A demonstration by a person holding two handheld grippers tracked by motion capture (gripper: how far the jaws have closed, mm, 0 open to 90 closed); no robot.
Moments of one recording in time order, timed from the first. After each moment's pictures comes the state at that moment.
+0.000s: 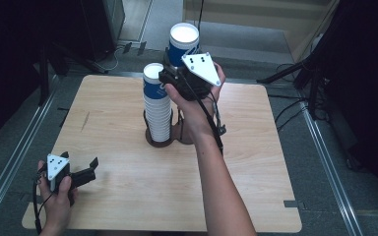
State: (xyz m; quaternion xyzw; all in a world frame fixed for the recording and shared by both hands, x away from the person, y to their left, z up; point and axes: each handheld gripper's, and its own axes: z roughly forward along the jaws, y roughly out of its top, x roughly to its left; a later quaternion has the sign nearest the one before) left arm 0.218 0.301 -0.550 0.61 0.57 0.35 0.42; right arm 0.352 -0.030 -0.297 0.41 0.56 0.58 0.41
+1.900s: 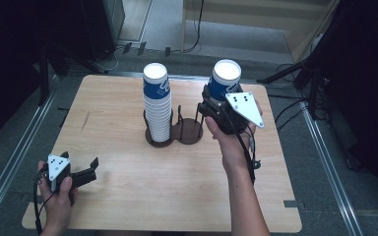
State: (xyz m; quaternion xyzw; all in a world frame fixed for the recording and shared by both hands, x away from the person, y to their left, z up) left arm 0.217 0.300 -0.550 0.61 0.57 0.36 0.42; right arm 0.310 -0.116 -0.345 0.45 0.55 0.55 0.43
